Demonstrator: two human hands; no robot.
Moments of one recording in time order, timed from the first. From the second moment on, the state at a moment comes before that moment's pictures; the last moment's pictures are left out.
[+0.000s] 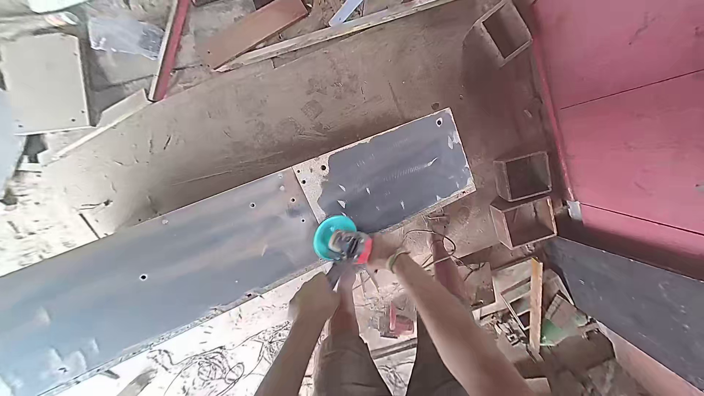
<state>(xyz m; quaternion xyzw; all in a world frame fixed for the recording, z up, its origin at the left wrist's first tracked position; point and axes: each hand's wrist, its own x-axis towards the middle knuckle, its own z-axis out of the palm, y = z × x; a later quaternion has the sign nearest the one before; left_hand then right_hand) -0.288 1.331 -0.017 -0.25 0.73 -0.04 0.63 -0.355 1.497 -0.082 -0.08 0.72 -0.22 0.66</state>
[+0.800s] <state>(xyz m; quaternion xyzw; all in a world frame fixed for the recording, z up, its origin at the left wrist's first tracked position) -0.387 1.614 -0.129 -0.04 0.73 0.22 0.65 -0.425 1.804 -0.112 0.14 0.79 -0.04 0.59</state>
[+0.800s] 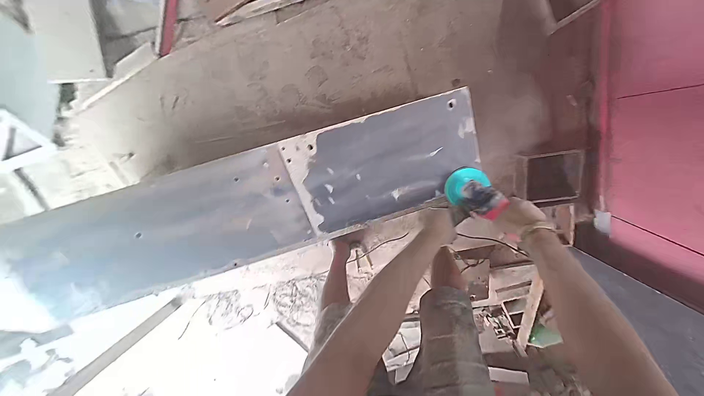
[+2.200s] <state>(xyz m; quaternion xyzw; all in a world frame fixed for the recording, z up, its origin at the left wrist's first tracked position) -0.291 1.481 -0.106 -0.20 0.71 0.21 0.64 -0.402 1.637 -0.064 0.00 0.77 -0.01 0.64</state>
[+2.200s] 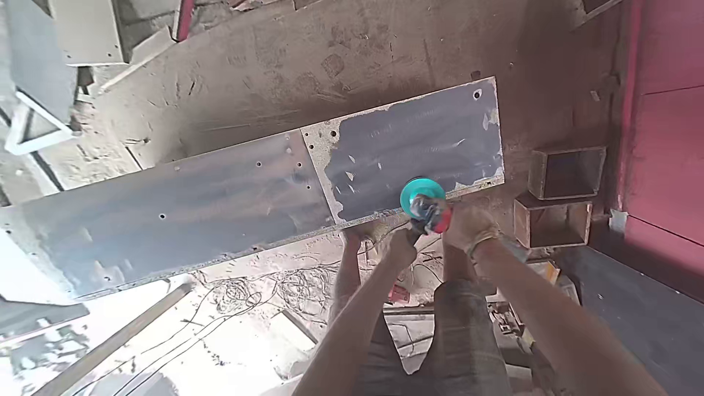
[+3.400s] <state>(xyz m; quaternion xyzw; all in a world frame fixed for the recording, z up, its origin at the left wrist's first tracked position) -0.265 1.377 -0.031 -0.22 0.71 -0.03 0.67 -0.304 1.552 -0.115 -0.06 0.74 -0.19 0.65</state>
